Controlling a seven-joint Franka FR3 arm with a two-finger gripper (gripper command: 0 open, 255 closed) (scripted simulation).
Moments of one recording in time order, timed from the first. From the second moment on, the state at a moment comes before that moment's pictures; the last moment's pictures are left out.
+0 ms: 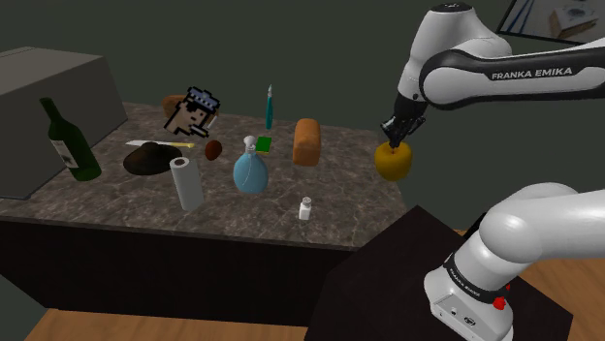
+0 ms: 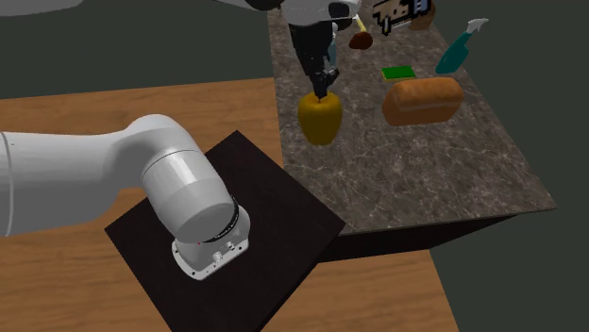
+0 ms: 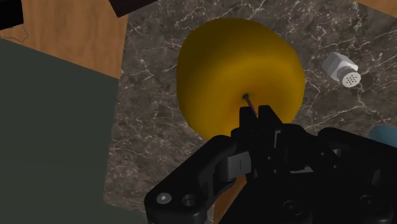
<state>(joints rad) -0.15 -0.77 0.16 -2.69 -0.10 2.02 0.32</state>
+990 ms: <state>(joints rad) -0.12 -0.51 0.34 -2.40 -0.06 1.96 0.50</state>
